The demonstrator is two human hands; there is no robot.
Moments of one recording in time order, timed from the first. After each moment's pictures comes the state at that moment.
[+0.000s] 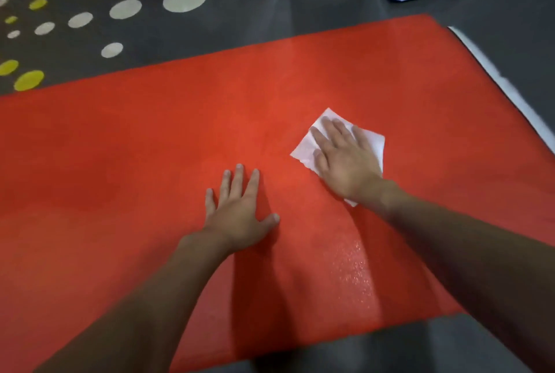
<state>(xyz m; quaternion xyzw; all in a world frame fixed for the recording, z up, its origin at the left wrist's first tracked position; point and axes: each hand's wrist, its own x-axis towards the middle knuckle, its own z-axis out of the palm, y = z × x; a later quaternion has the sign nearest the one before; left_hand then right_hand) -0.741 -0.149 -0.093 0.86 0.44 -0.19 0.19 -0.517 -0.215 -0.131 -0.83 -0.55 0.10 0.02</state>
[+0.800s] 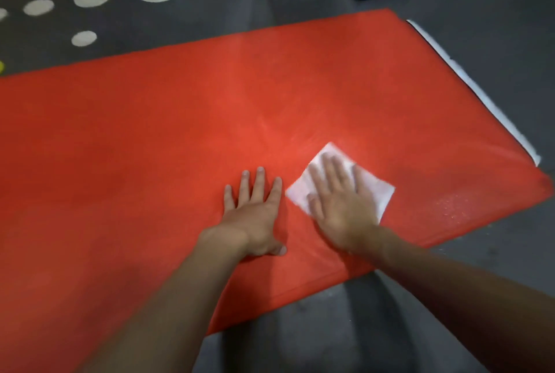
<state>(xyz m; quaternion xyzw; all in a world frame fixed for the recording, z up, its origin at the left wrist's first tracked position) -0.786 -0.176 -0.084 0.90 0.27 -0.29 0.18 -0.643 -0.303 -0.135 -0.87 -0.50 0.07 0.00</state>
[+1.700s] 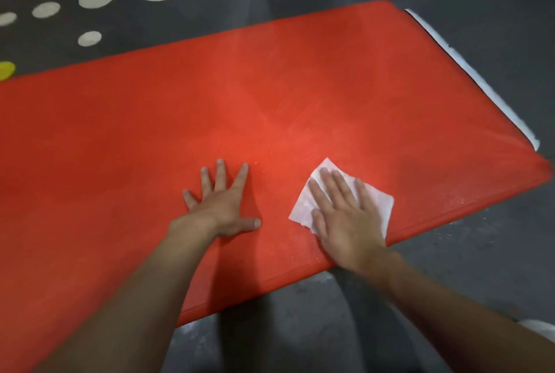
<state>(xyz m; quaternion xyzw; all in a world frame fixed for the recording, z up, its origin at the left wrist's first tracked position) -0.815 -0.151 -0.080 0.85 0.39 -0.27 0.20 -0.677 -0.347 -0.137 -0.87 -0.49 0.04 0.02</state>
